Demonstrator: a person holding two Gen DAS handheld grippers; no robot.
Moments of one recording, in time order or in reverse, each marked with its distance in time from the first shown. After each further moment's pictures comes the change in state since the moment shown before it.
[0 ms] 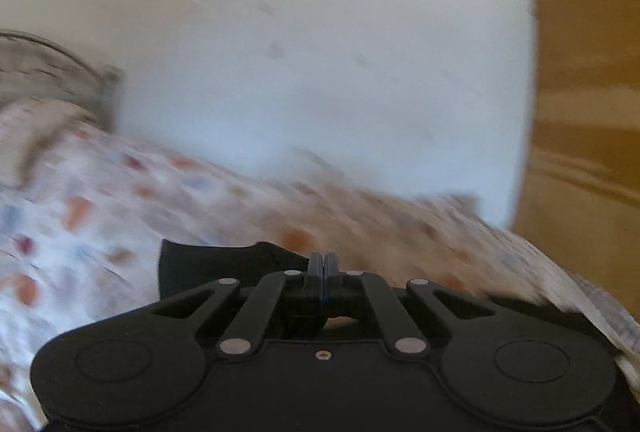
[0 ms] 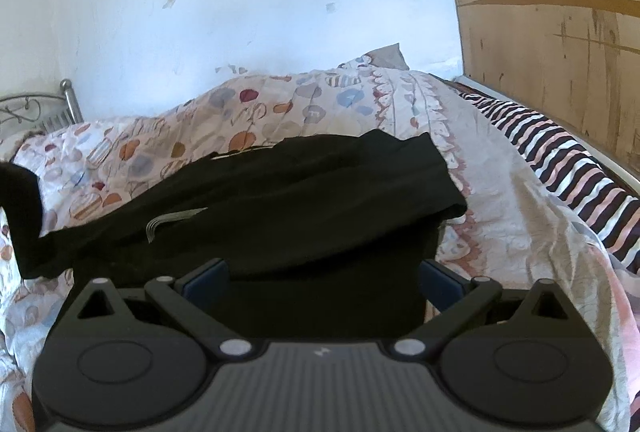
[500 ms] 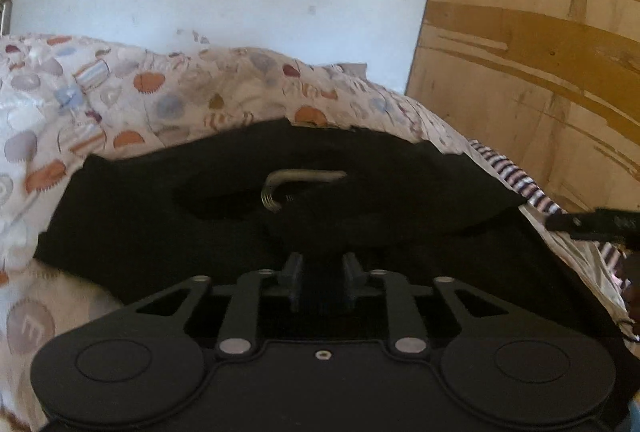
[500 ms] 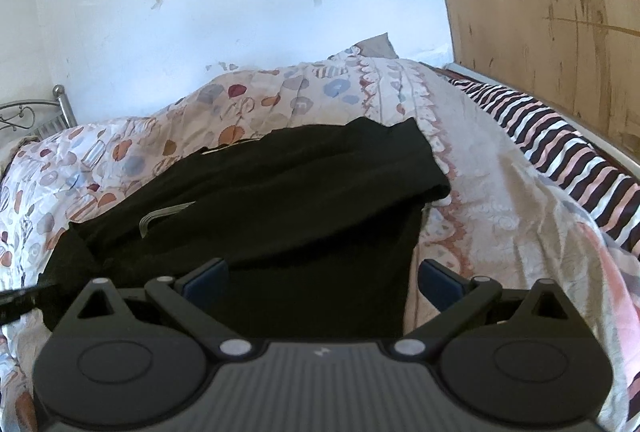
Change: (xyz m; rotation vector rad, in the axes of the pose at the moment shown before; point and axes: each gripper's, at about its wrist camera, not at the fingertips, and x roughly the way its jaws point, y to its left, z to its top) left arm -0.021 -0.071 -0.128 0.050 0.316 -0.282; right arm 0.000 -0.007 -0.009 0.037 0.025 -0.004
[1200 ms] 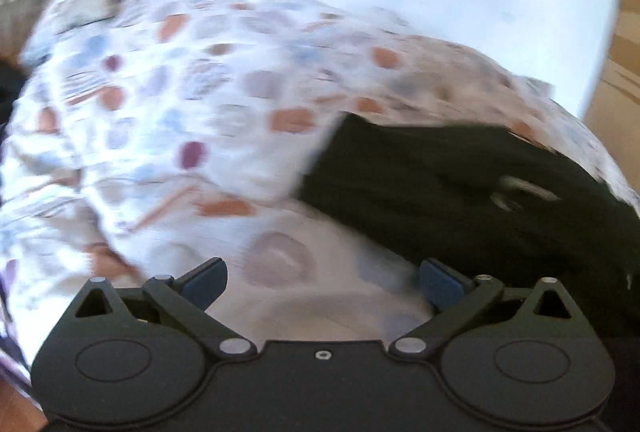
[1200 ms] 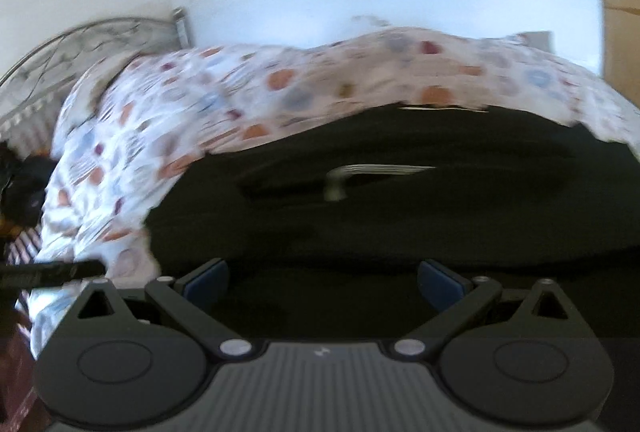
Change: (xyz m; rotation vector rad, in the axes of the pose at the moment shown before) left arm -0.073 0.104 -0.002 -0.297 0.044 0.517; right arm 0.056 0.195 -0.020 -0.273 0.123 0.293
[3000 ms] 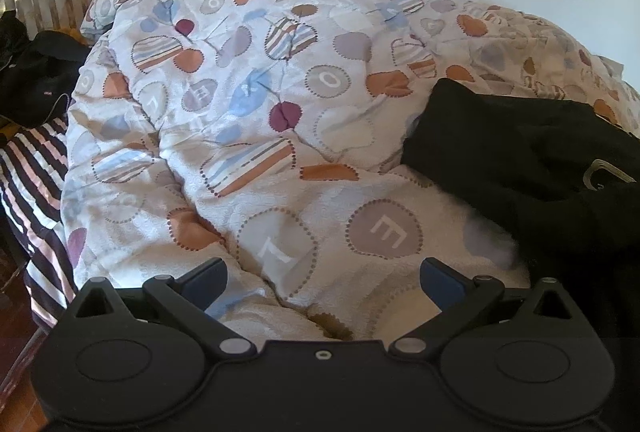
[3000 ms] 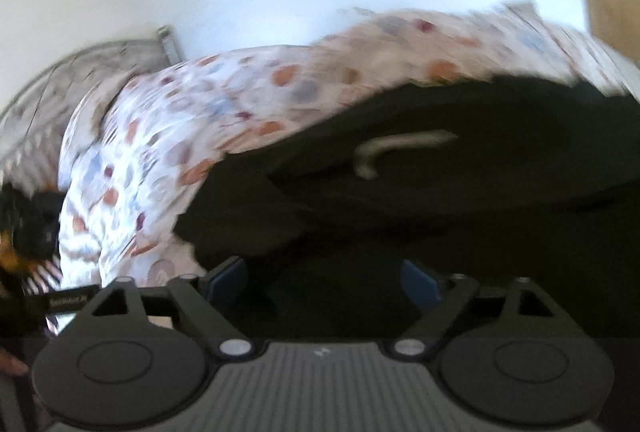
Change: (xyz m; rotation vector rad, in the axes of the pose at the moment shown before) left arm 0.009 0.034 0.001 -0.010 0.119 0.195; right arm -0.001 0.034 -0.018 0.098 -0.022 0.010
